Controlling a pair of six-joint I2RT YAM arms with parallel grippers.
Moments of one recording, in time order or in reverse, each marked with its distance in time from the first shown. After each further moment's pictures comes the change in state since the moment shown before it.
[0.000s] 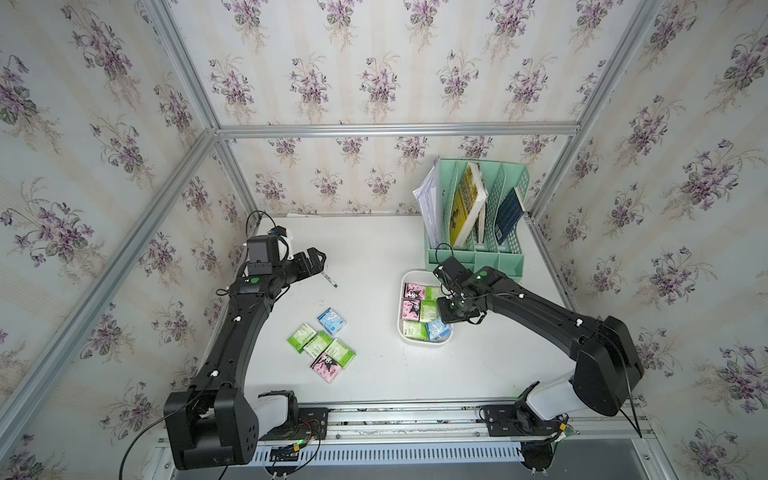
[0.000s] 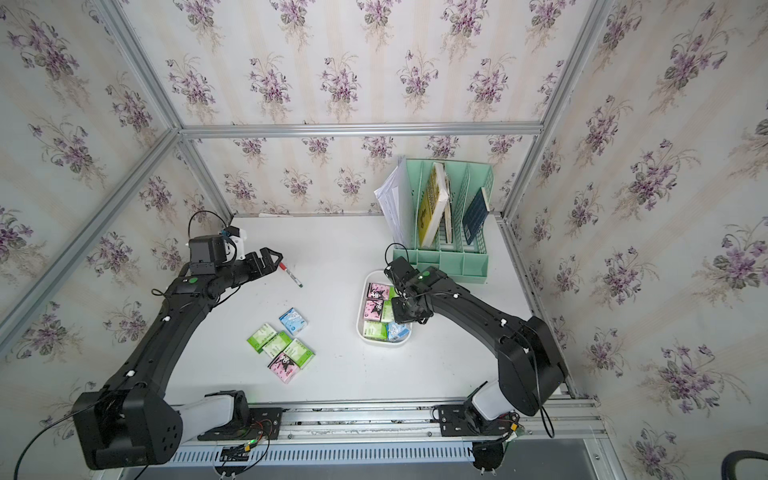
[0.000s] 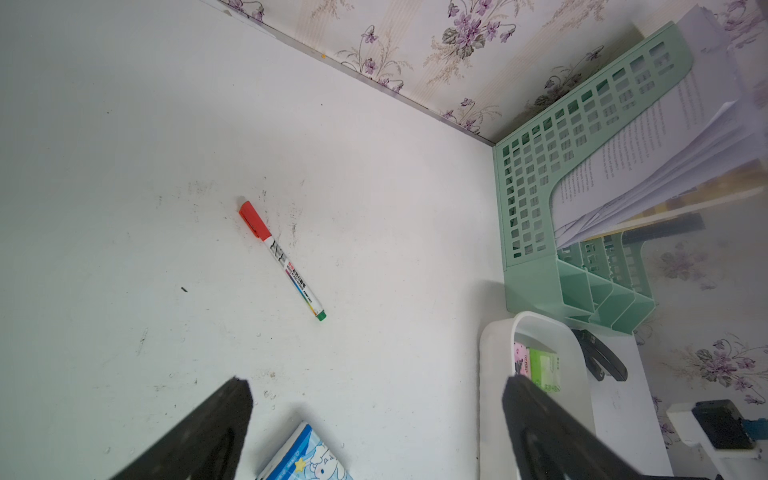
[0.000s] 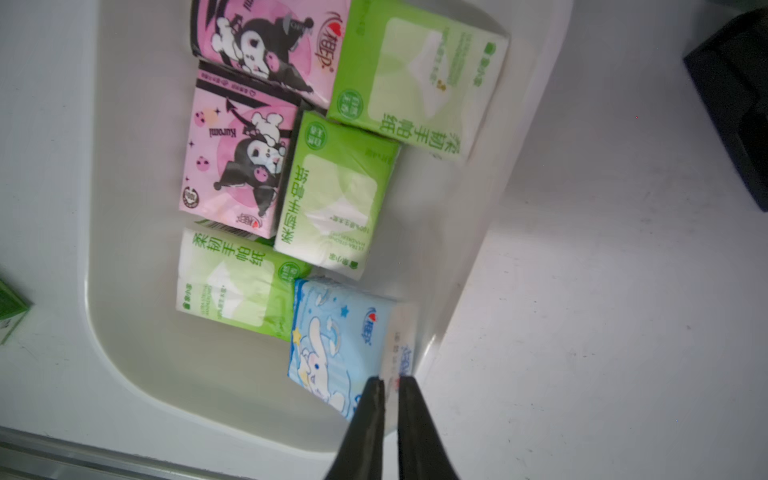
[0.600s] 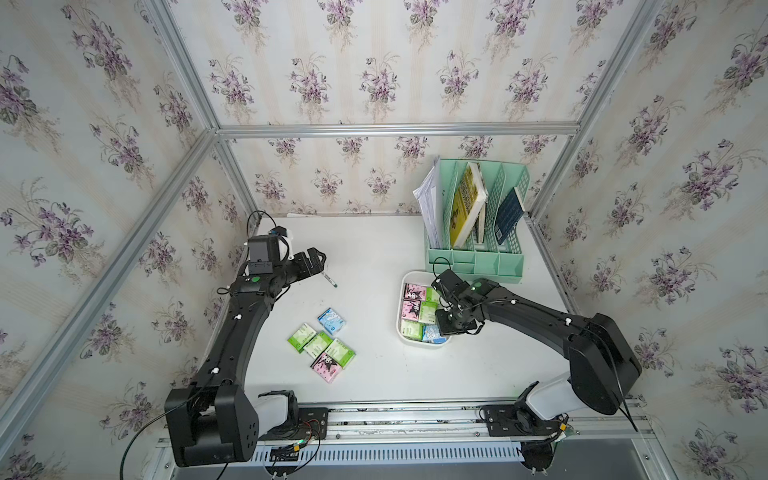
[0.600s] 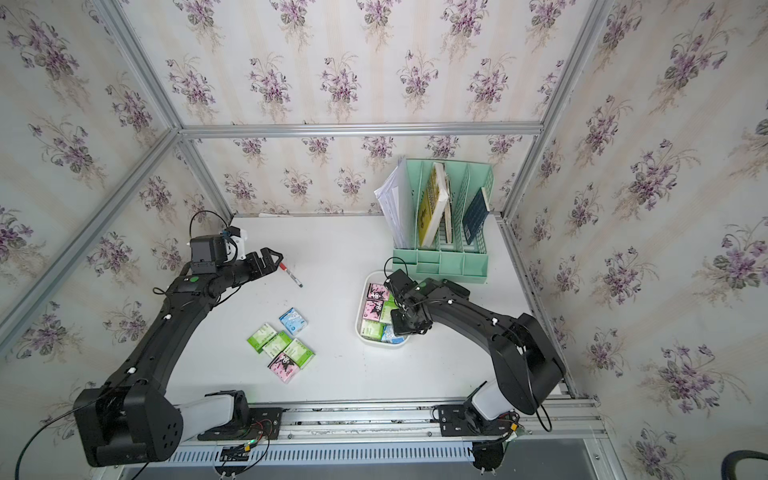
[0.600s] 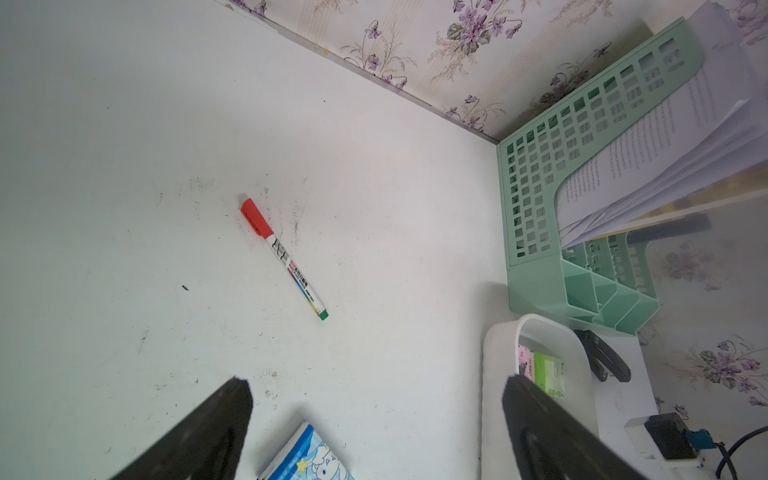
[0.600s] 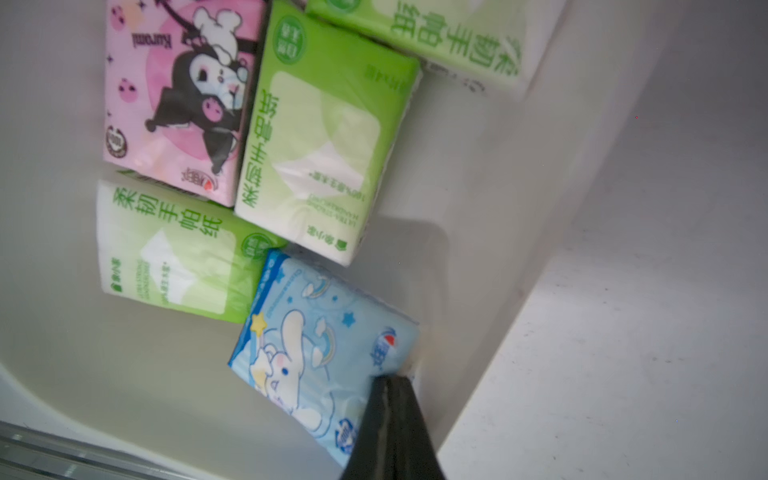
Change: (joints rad) left arm 0.000 0.014 0.003 0.000 -0.003 0.000; right arm 0.027 0.010 -0.118 0.084 -0.069 0.039
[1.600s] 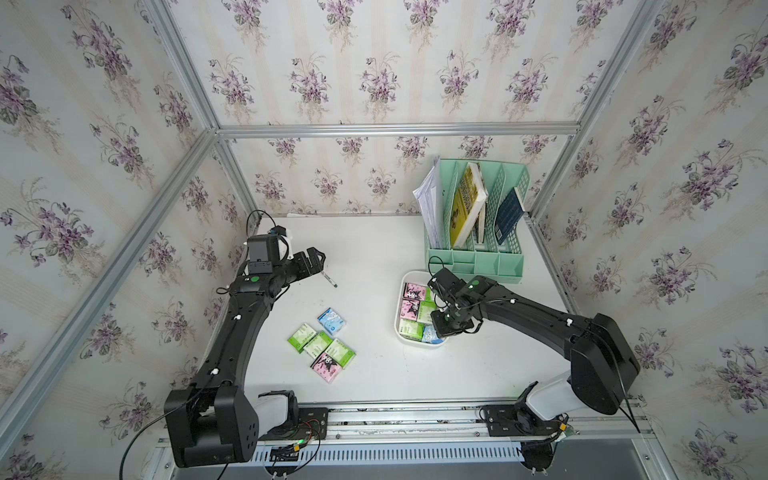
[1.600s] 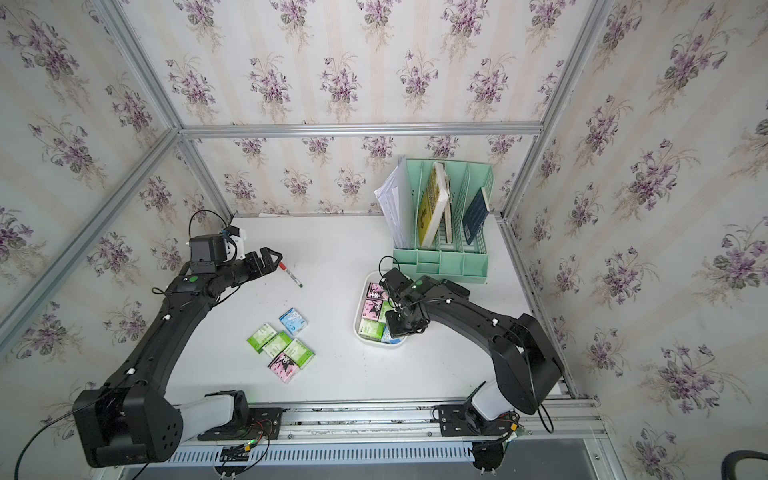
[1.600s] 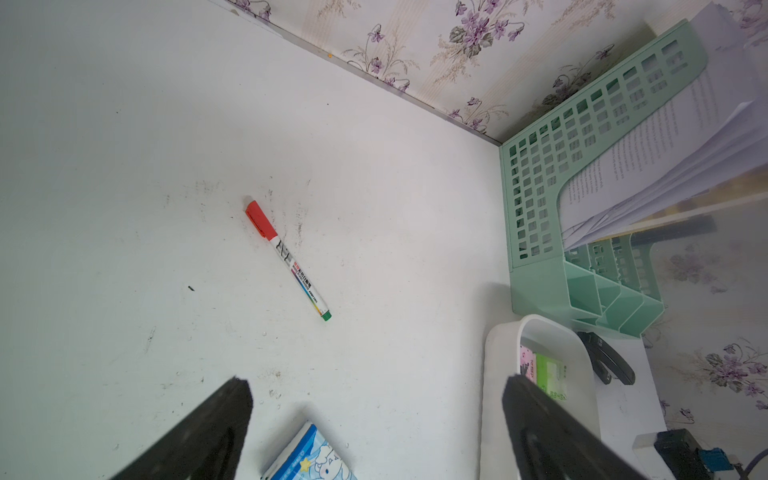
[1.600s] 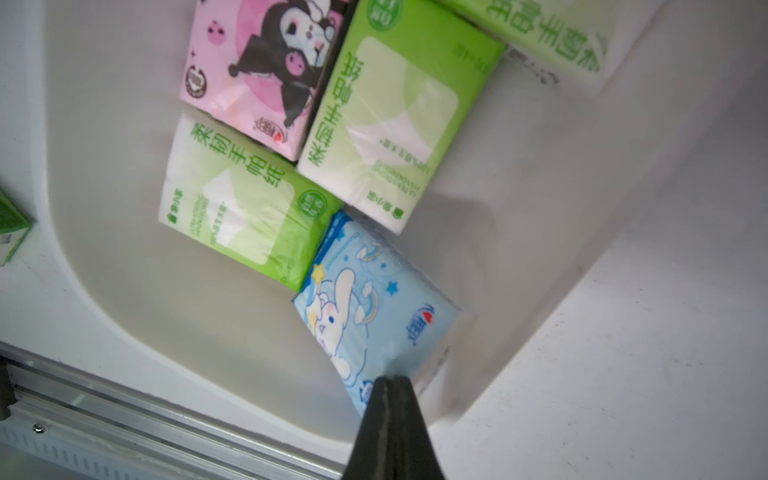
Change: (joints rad) left arm 0.000 -0.005 0.007 -0.010 -0.011 0.003; right arm 0.032 0.002 0.036 -0.040 -0.054 -0.059
